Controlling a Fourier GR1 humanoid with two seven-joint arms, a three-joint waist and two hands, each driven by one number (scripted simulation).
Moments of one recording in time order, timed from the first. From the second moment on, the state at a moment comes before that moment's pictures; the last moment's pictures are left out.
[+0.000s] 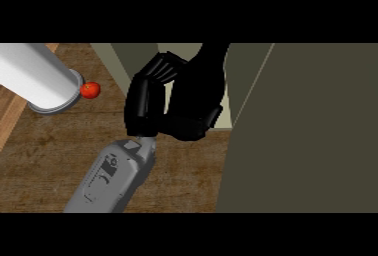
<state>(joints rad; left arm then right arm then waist) -0.57 0.00 -0.32 -1.49 0.20 0.50 -0.01 -0.57 -0.26 -0.04 -2.46 -0.14 -0.14 1.00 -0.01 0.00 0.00</state>
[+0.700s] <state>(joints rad) -0.71 0.00 -0.30 -1.18 0.15 0.53 -0.17 -0.58 -0.25 -0.05 -2.45 -0.15 -0.12 1.00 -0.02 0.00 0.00</state>
